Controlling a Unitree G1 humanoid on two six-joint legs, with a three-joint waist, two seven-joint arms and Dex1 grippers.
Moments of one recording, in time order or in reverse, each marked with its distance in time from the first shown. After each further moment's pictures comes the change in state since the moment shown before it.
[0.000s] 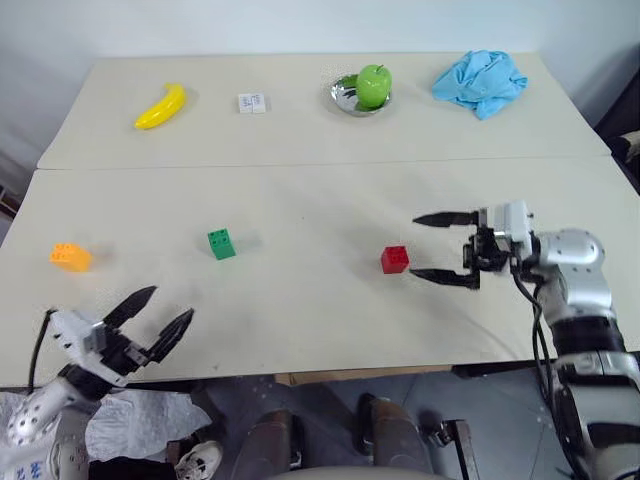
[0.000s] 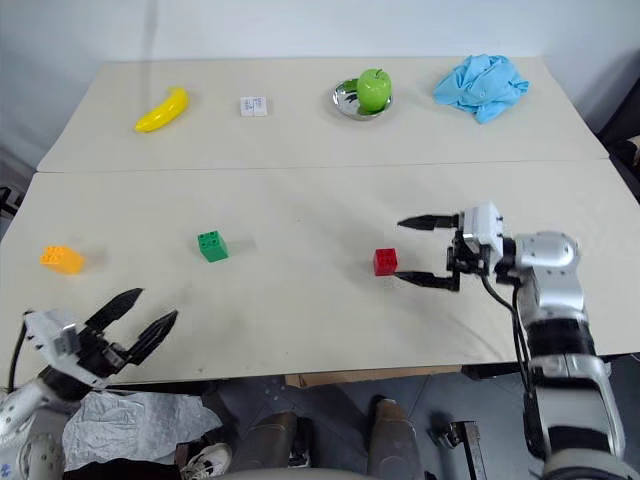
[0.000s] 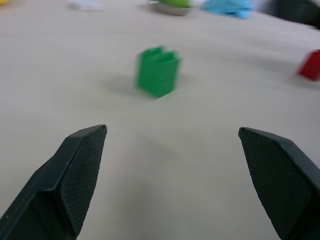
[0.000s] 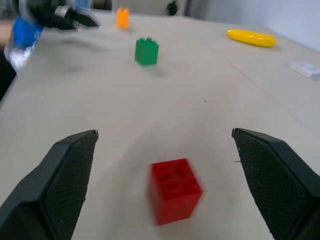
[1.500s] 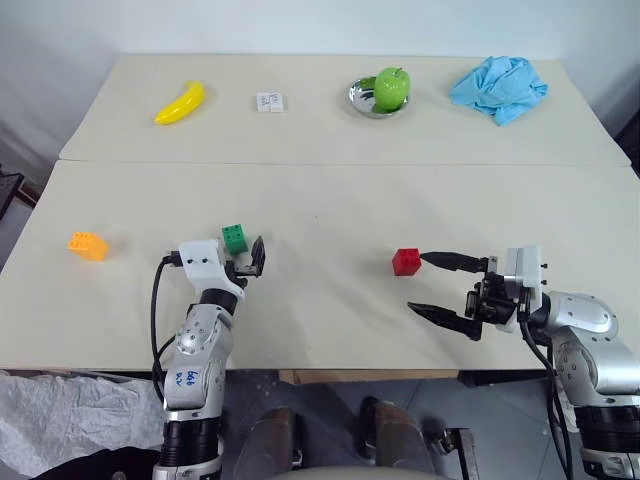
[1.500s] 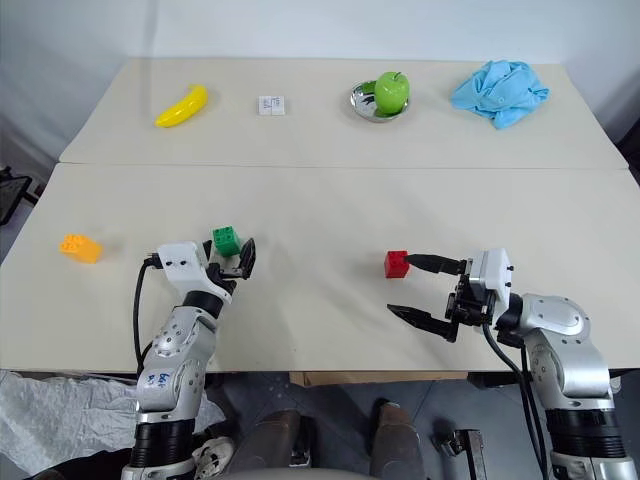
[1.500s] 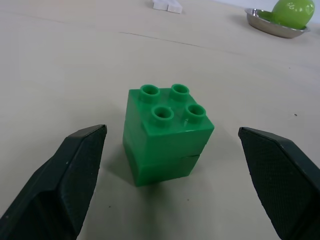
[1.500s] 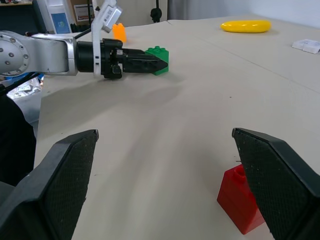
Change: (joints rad) left arm -0.456 -0.363 -0.424 -0.083 0.394 0.276 0.827; right arm 0.338 0.010 -0.067 -0.435 0.051 0.205 -0.221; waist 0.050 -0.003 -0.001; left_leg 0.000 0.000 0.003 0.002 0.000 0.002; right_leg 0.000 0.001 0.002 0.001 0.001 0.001
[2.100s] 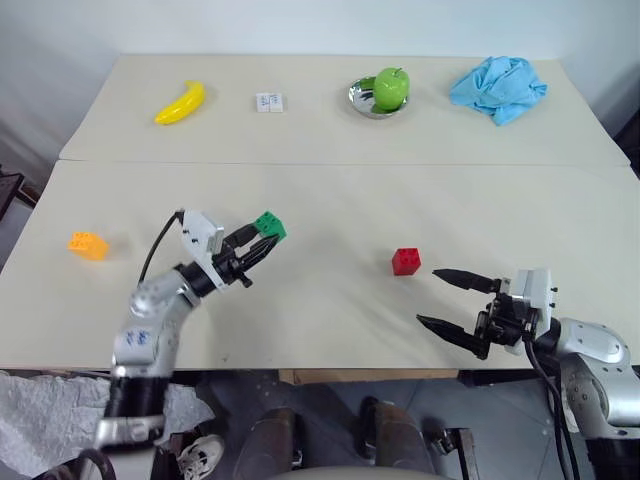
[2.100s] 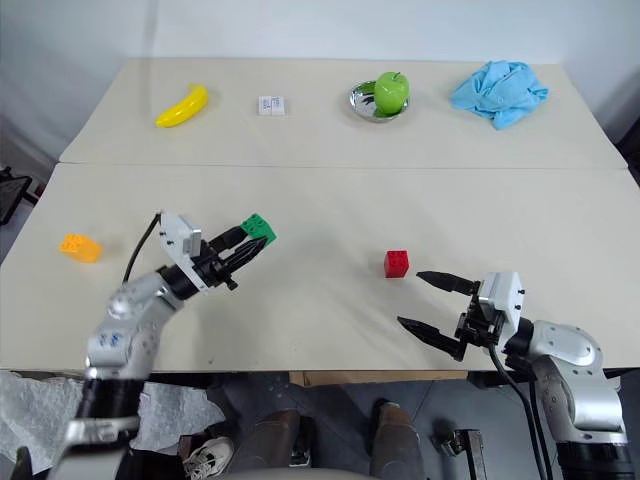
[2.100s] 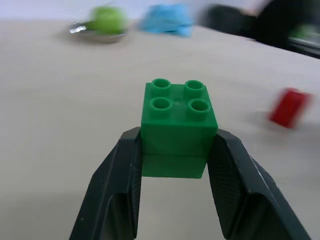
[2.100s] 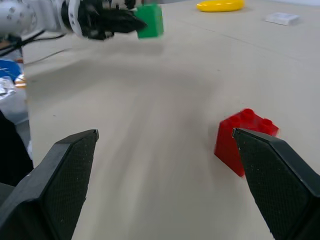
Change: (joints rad) left arm -0.333 0.428 -0.046 0.386 -0.234 -0.143 -0.980; right arm 0.172 0.007 -0.070 -0.066 0.000 -0.025 -0.085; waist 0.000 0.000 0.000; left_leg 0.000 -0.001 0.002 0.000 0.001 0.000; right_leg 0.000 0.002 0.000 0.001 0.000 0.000
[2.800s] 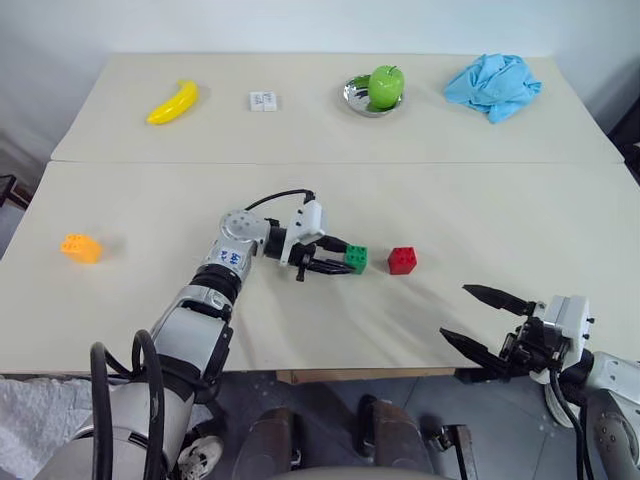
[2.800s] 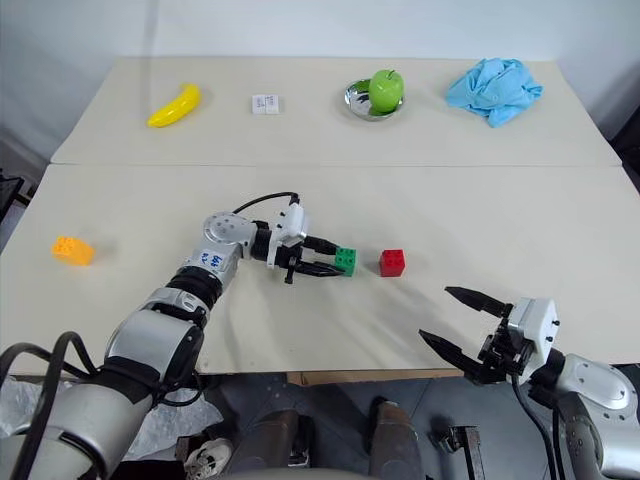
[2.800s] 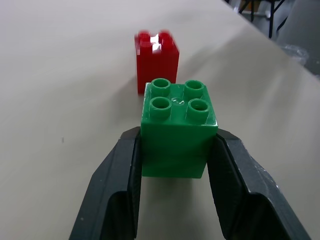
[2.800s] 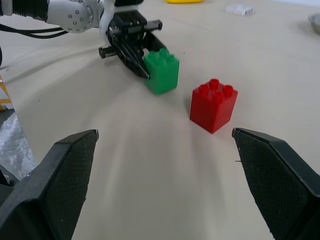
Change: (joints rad) left arm -0.589 -0.246 -0.234 0.991 0.352 -0.503 -0.373; right arm 0.181 0.014 -0.110 -0.058 0.020 -0.108 -0.031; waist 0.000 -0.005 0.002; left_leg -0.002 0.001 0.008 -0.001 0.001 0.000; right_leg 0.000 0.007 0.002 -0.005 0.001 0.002
